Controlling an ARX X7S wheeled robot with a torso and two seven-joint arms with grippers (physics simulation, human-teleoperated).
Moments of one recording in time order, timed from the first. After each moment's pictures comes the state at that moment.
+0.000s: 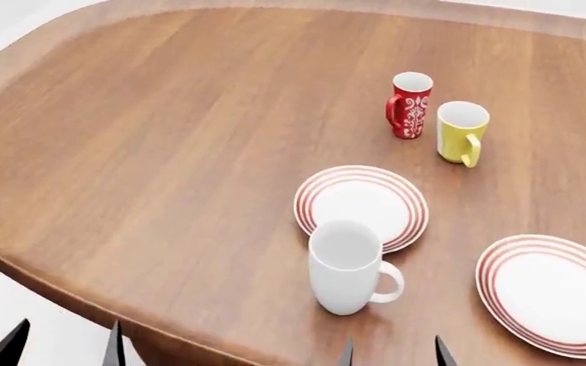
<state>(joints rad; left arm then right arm) -0.03 -0.10 0.08 0.05 -0.15 -0.01 -0.06 0.05 0.09 -0.12 0.00 0.06 0.01 0.13</state>
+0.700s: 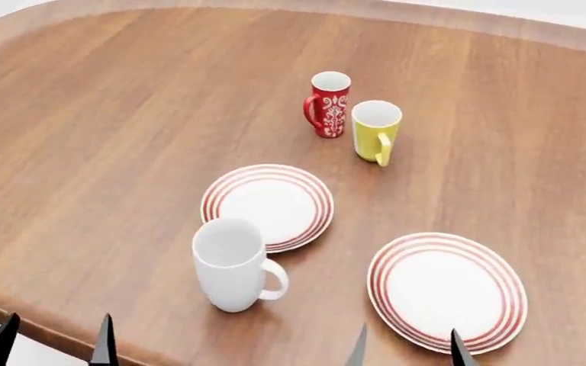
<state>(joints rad) -0.02 -0.14 0.09 0.12 -0.20 -0.04 -0.10 0.04 0.13 -0.12 -0.06 0.15 0.00 0.16</state>
